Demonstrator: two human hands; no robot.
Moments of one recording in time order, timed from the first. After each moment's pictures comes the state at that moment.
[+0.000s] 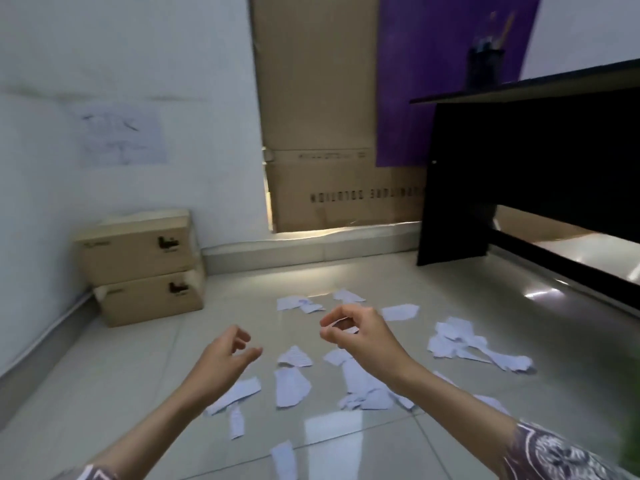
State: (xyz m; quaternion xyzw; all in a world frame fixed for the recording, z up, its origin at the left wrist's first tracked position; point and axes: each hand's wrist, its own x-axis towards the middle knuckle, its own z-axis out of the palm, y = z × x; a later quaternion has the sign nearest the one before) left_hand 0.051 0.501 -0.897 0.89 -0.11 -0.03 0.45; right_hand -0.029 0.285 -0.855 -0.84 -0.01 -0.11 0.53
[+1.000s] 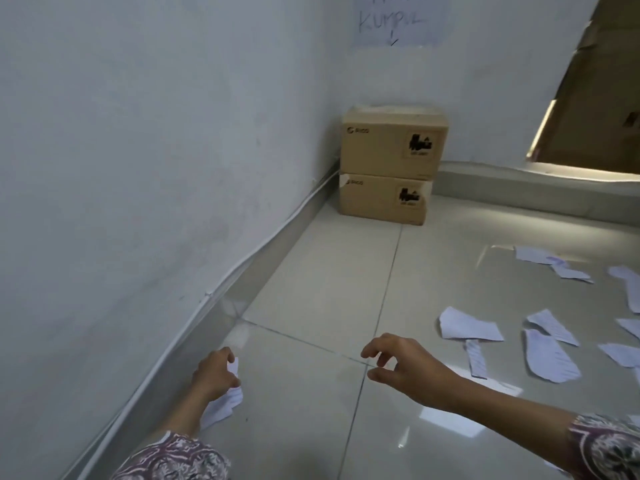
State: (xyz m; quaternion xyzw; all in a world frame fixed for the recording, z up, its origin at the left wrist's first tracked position) left_hand 0.001 0.941 -1.115 0.90 0.29 -0.12 0.29; right_hand 0.061 0.611 -1.027 -0.89 -0.31 0.16 0.28
